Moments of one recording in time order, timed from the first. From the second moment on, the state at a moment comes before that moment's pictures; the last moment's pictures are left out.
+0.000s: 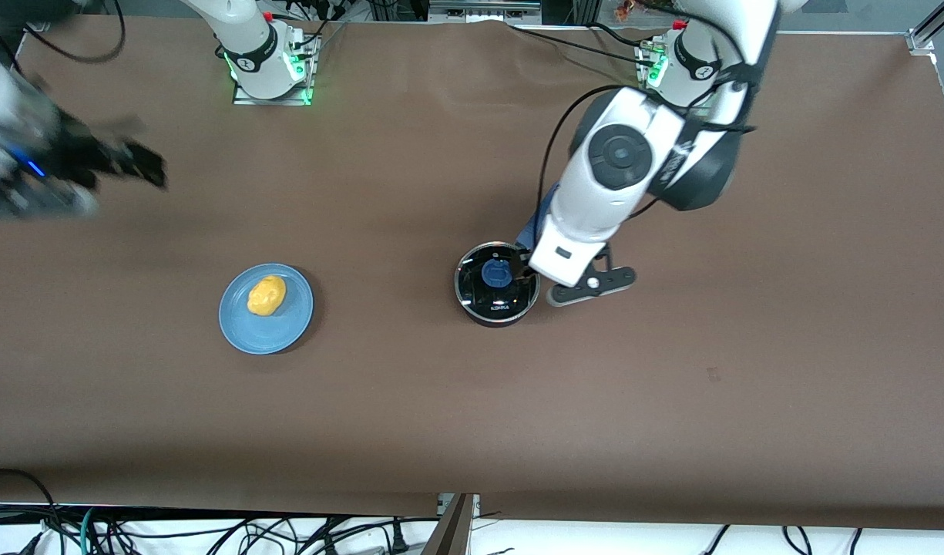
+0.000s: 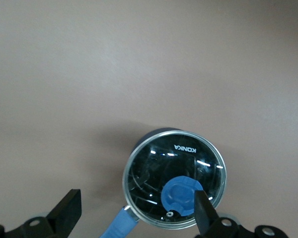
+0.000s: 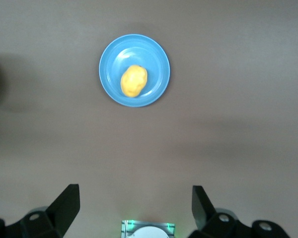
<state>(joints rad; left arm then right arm) -0.68 0.53 0.14 -1.43 -0.17 2.00 -0.79 0.16 -0.01 -0.09 -1.54 0.00 1.42 0.00</state>
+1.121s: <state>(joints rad) -0.78 0.70 0.10 -1.43 -0.13 2.14 -0.86 0.16 0.05 -0.11 -1.61 0.01 1.50 -0.06</state>
